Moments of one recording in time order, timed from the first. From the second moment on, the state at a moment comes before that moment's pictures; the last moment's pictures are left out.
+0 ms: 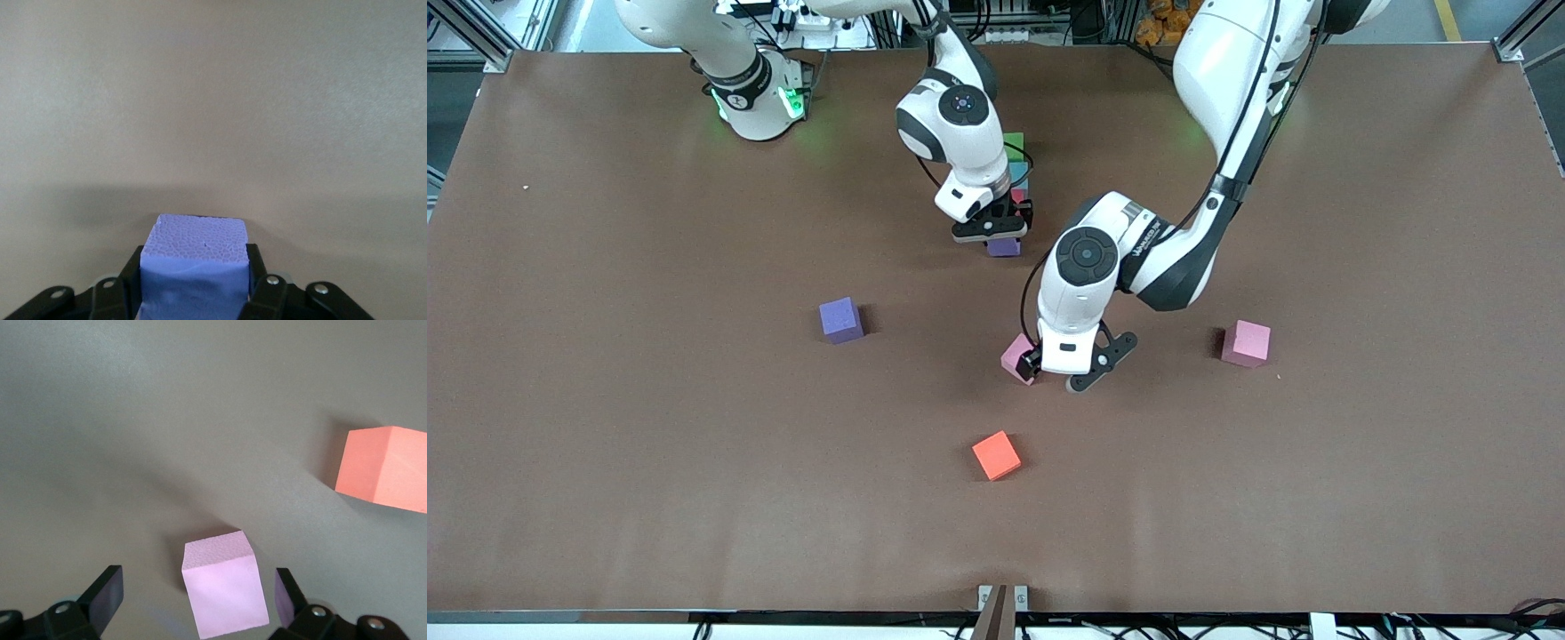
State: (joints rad) left arm -0.63 0.69 -0.02 -1.47 0.01 2.25 -1.34; right arm 1.13 0.47 -0.13 -2.06 0.14 2.68 0.86
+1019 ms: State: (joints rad) left arm -0.64 0.72 0.00 -1.44 -0.03 2.25 -1.36; right arm 1.10 0.41 -0.14 -2.06 0.14 2.67 0.88
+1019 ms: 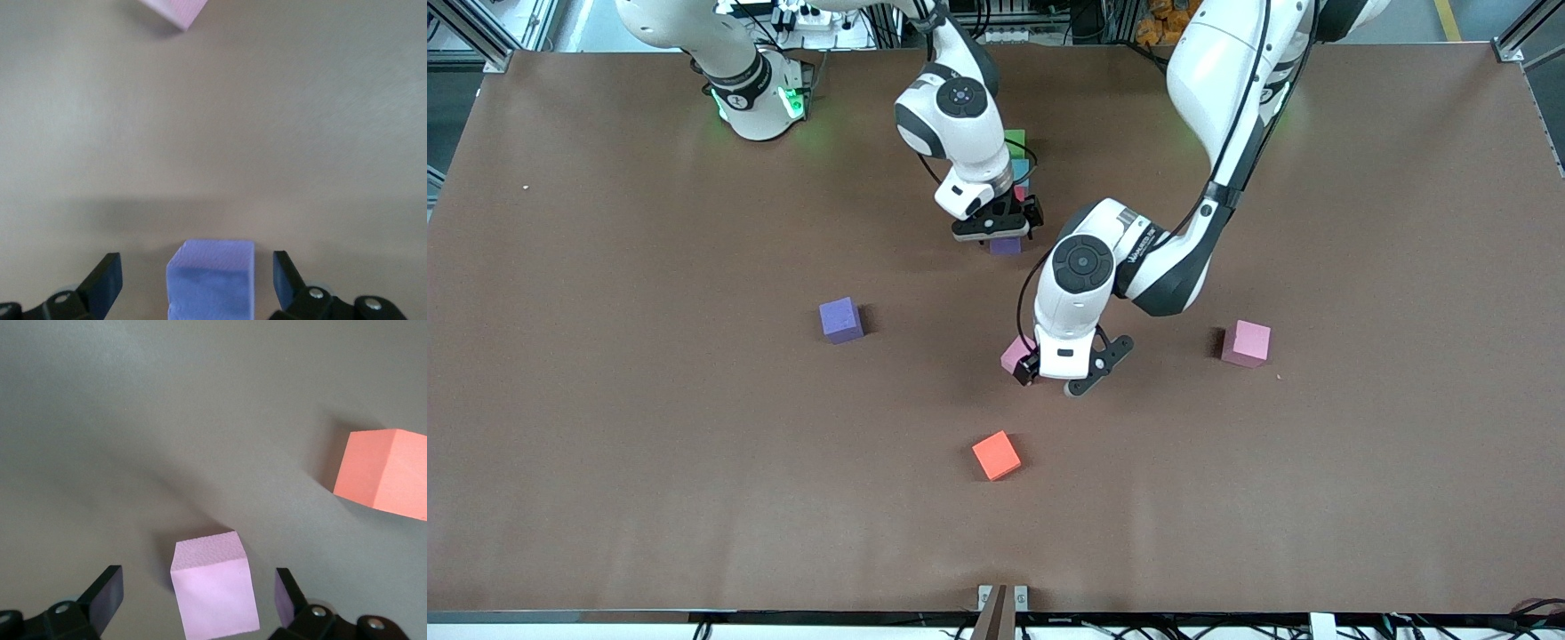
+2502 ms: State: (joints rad) left arm -0.70 0.82 0.04 -1.37 -0.21 2.25 -1.37; right arm 0.49 0.17 -0.15 -1.64 0.01 1.78 0.29
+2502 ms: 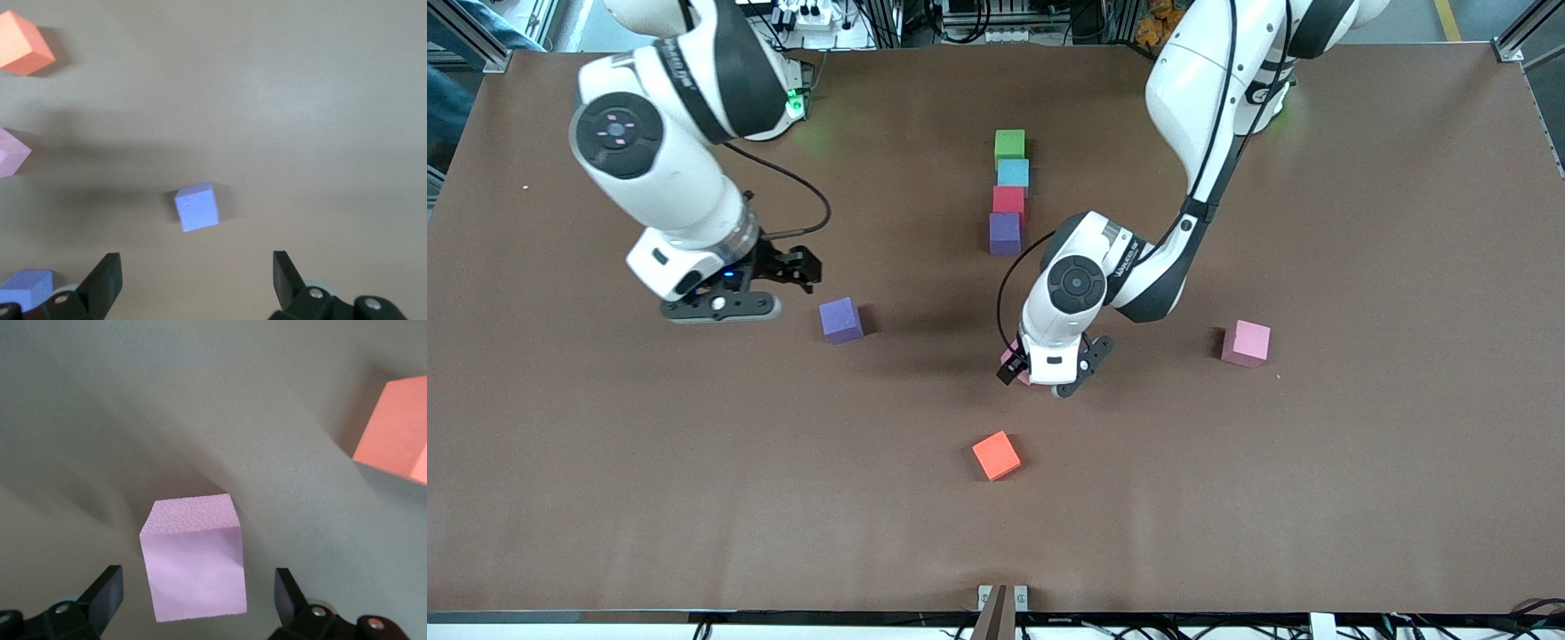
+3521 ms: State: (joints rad) left arm -0.71 0.87 0.04 -1.36 -0.21 2.29 -1.36; right arm 0.26 0.16 -0.06 -1.50 0.01 1.66 0.18
